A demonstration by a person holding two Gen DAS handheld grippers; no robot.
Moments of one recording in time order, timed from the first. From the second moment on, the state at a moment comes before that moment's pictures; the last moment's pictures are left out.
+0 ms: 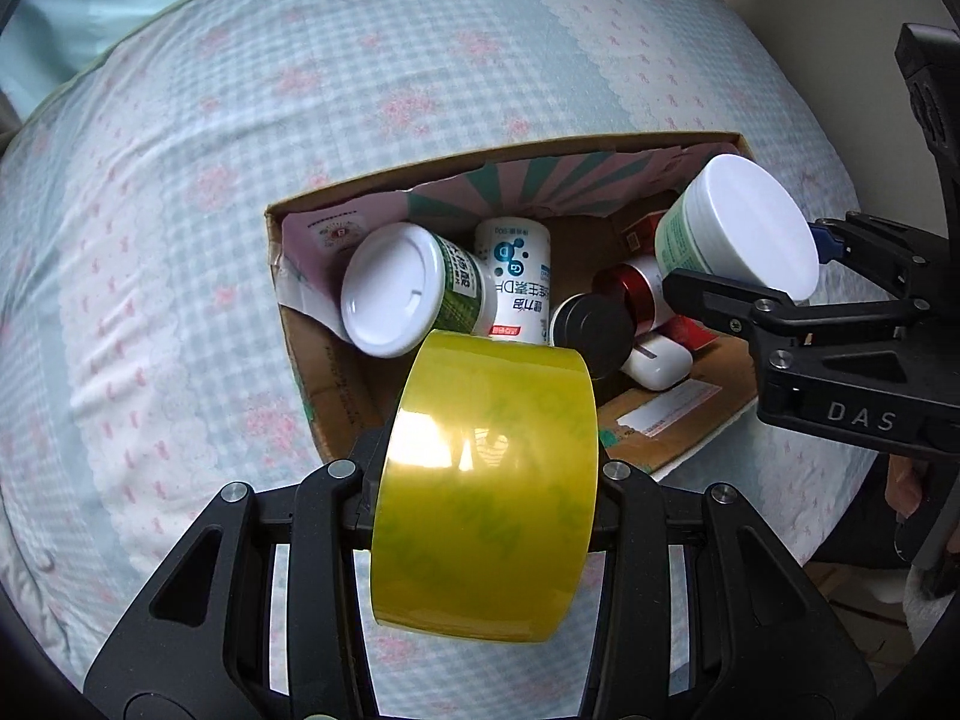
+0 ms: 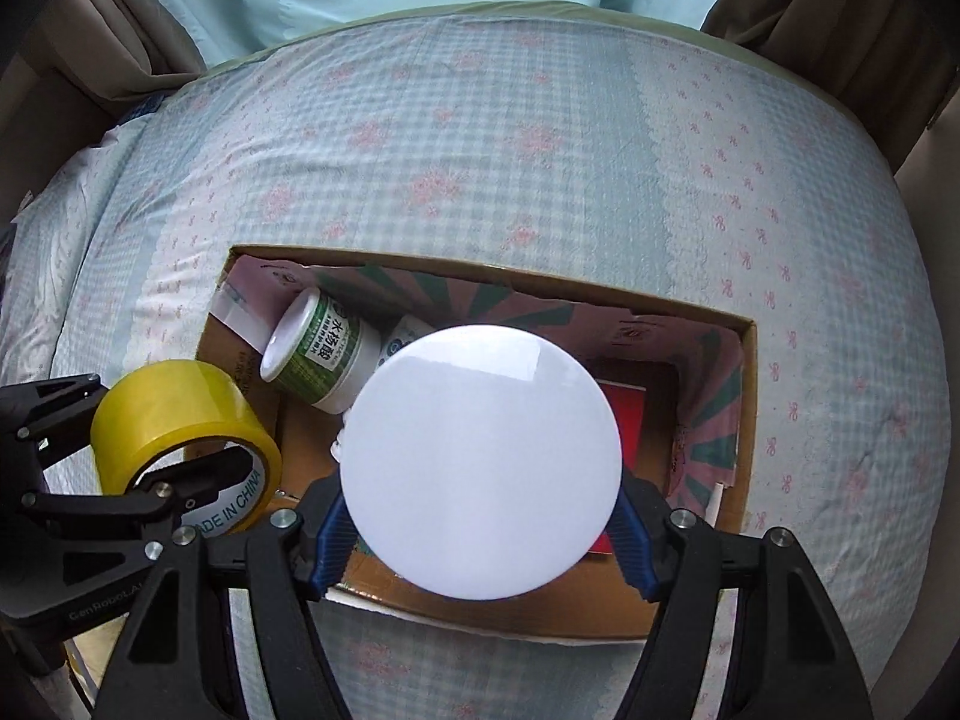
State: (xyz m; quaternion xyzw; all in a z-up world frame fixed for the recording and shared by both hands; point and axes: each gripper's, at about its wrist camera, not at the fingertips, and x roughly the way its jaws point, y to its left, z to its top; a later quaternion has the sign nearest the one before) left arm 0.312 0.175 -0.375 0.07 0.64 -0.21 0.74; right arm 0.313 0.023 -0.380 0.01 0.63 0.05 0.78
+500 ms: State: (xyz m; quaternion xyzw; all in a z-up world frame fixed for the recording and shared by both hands) left arm 0.332 0.166 -0.376 0.09 0.65 -0.19 0.73; right arm 0.342 0.020 -0.405 0.05 0.65 0.04 0.75
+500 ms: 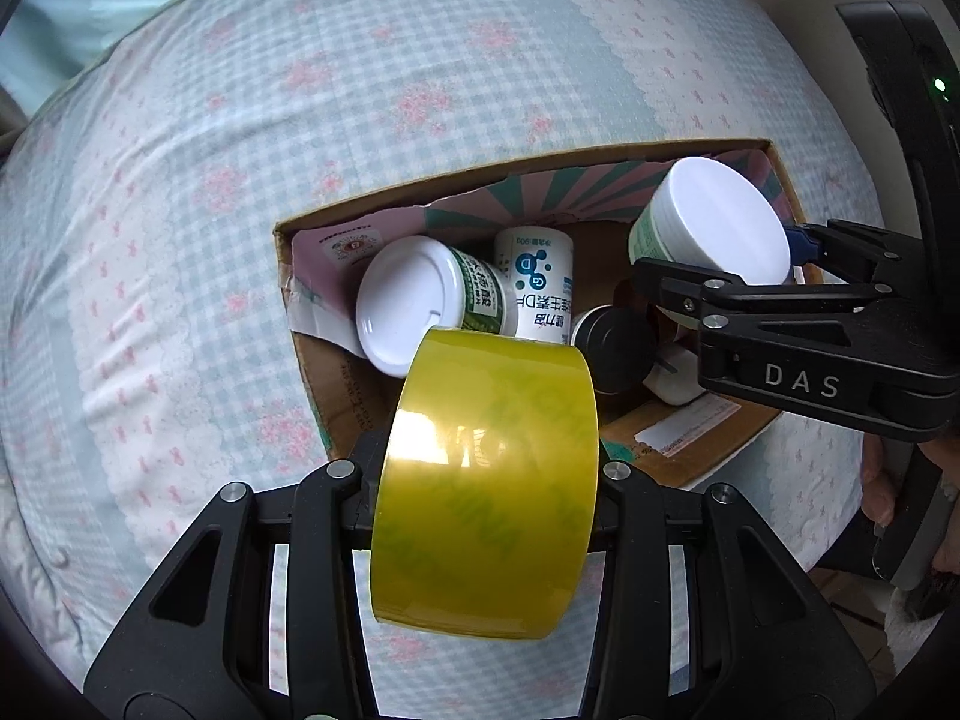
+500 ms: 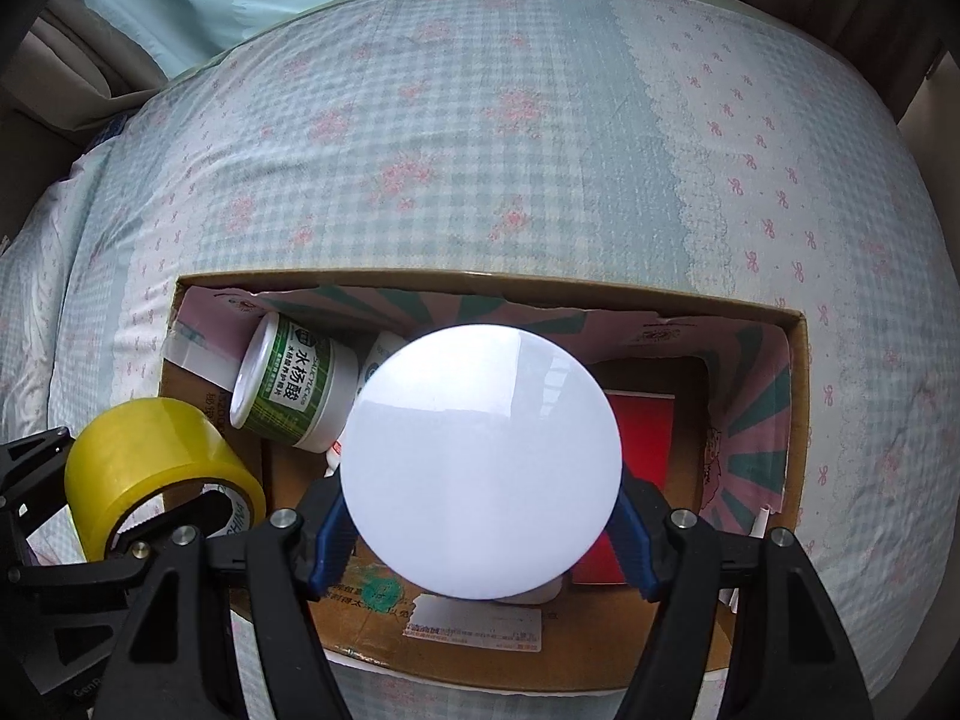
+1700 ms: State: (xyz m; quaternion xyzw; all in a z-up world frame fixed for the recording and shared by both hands) left arm 0.252 0.119 -0.190 0.04 0.55 -0.08 0.83; right arm 0.257 -0.065 -0.225 0.04 0.56 0.09 0.82
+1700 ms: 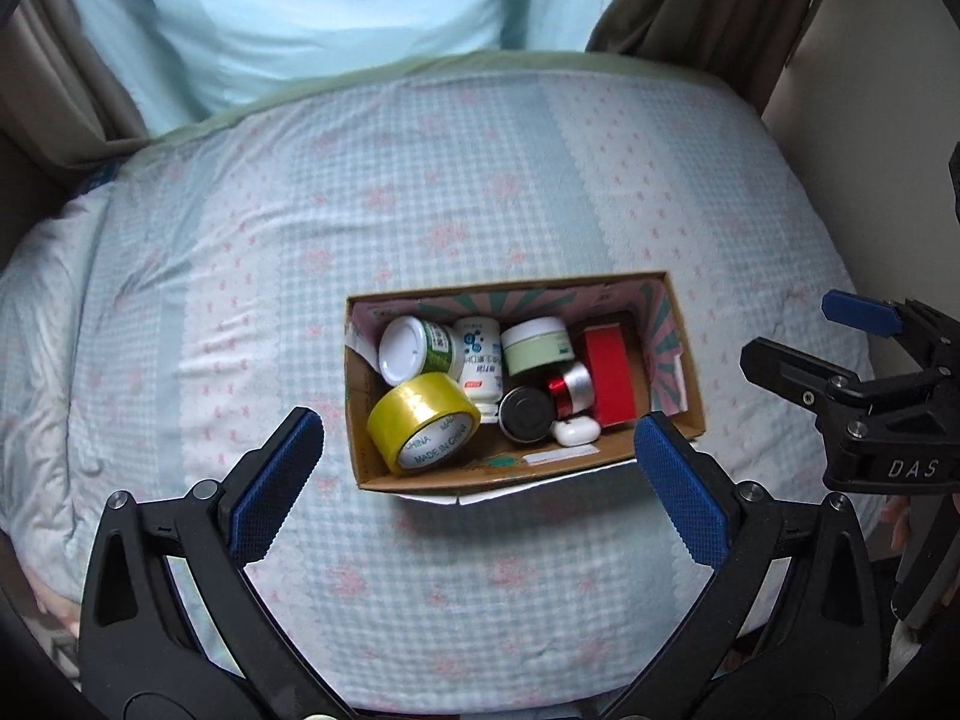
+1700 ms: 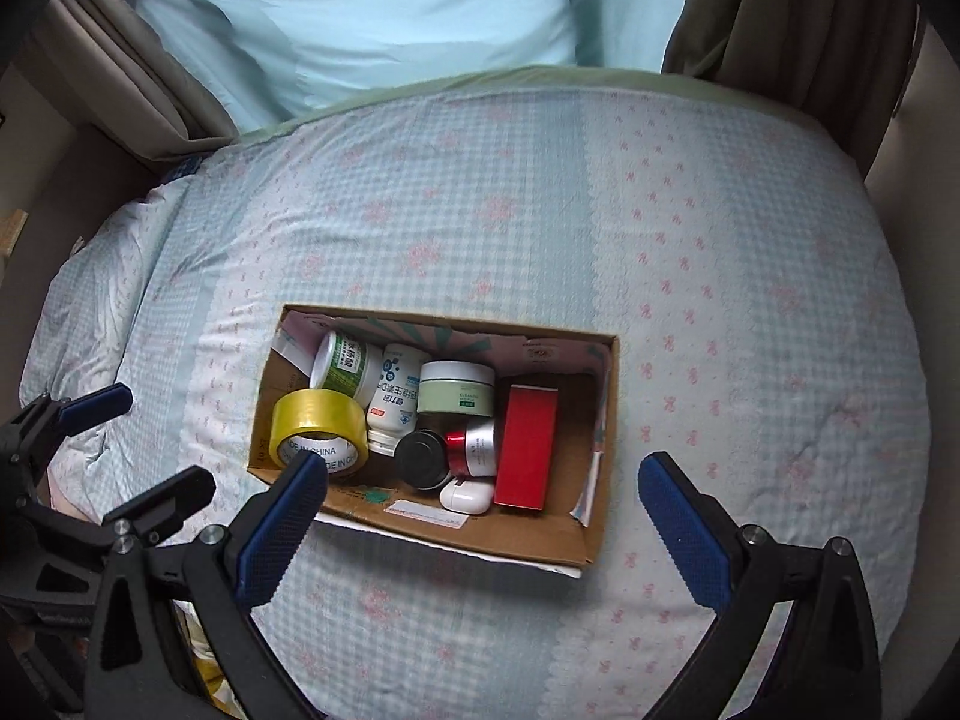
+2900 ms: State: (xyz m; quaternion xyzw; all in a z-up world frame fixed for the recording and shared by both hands) left arm 0.070 0.097 0.012 0.01 0.31 -0.08 0.95; right arm 0.067 -0.115 0.004 0.01 0.34 -0.04 0.94
